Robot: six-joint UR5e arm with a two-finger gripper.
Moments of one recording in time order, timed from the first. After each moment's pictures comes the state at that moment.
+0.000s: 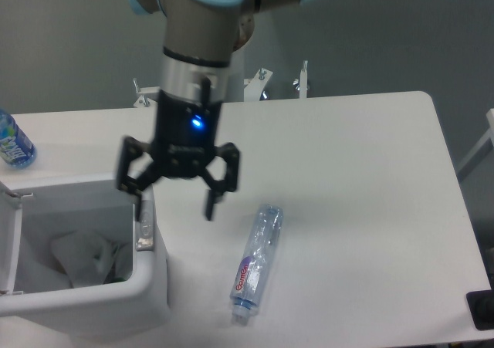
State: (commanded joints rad) arm 2.35 -1.86 -1.37 -0.89 1.31 -0.08
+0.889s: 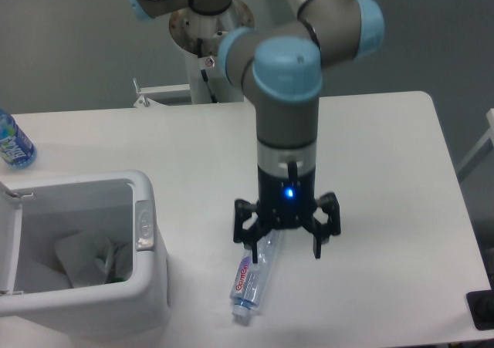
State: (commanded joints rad) arm 2.40 -2.06 -1.38 -0.89 1.43 0.39
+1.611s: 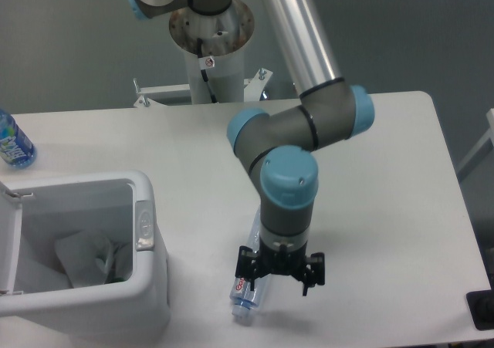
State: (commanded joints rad) arm 2.35 -2.24 -1.36 -0.84 1.47 0.55
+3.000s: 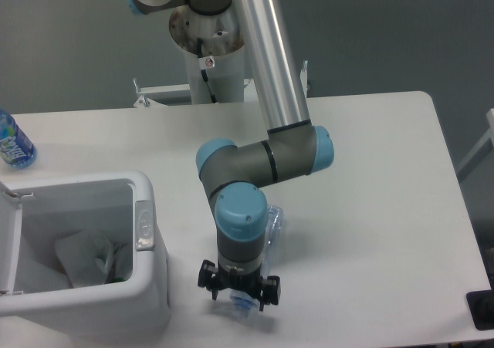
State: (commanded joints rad) arm 2.28 -2.23 -1.49 -0.79 1.48 0.56
